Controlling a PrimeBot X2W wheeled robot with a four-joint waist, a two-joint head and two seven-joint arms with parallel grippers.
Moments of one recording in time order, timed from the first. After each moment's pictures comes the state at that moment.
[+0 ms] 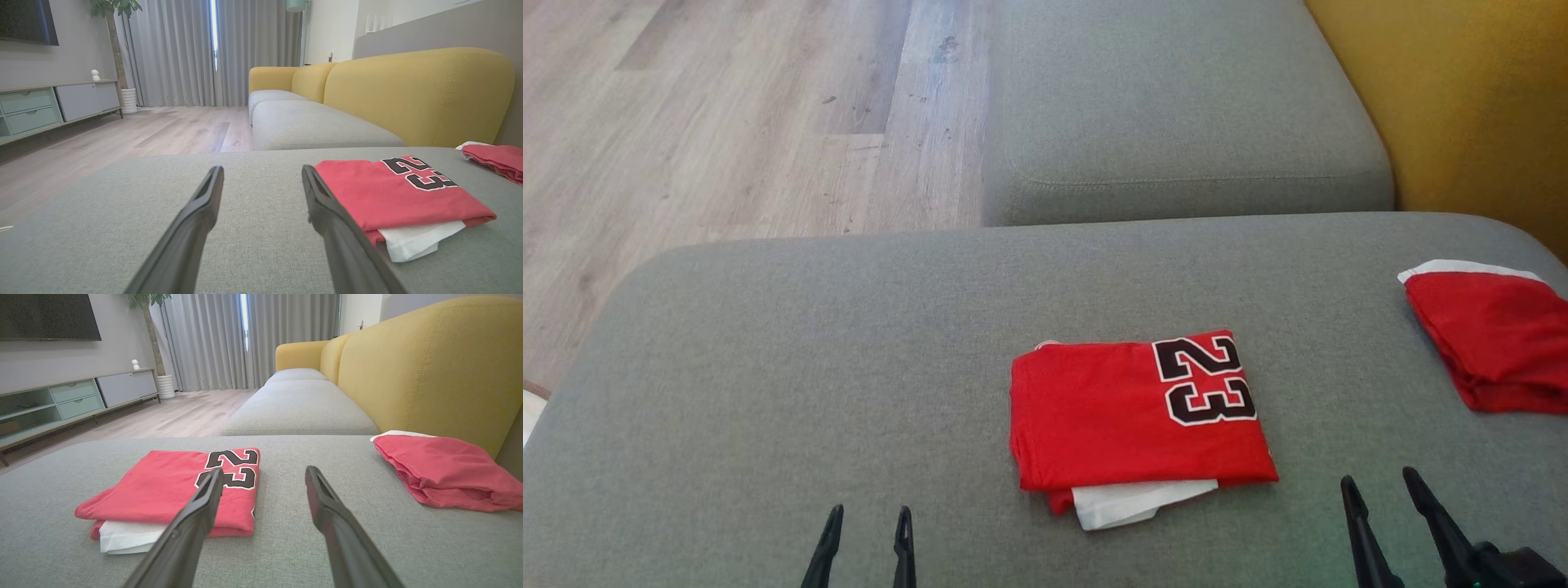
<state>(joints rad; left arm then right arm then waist) 0.31 0.08 -0.29 0.05 -0.12 0.14 -0.25 0.30 -0.18 0.08 0.13 0.21 0.13 -0.25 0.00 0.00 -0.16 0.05</state>
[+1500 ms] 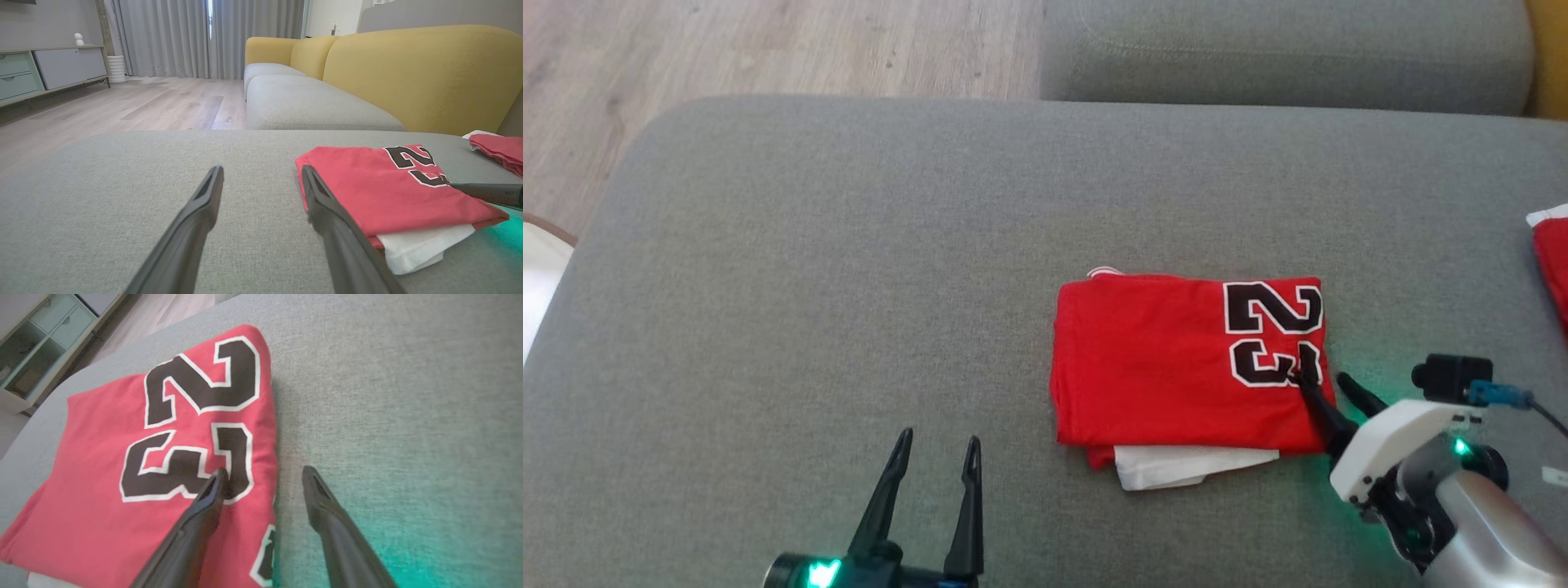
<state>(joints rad) 0.15 0.06 -0.43 0.06 -0.13 0.17 -0.25 -0.28 -0.30 0.40 0.68 0.76 0.13 0.07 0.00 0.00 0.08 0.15</state>
